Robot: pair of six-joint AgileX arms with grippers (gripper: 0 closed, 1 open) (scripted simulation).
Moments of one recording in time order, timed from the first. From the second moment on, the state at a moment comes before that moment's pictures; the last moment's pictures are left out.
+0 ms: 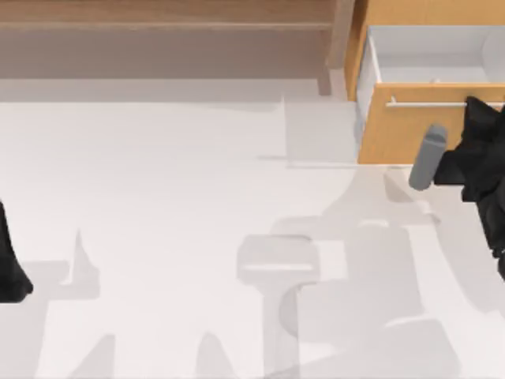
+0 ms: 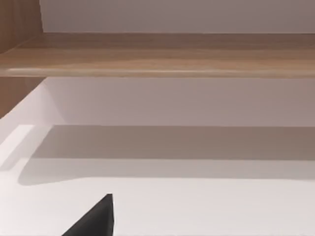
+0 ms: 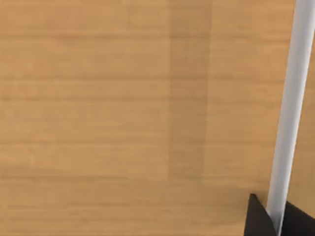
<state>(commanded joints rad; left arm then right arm) 0.00 0.00 0.00 0.00 0.00 0.00 0.24 2.07 0.56 1.51 0.27 -1.55</state>
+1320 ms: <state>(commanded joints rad) 0.00 0.00 0.00 0.00 0.00 0.00 0.18 2.21 0.91 1.30 0.22 -1.55</state>
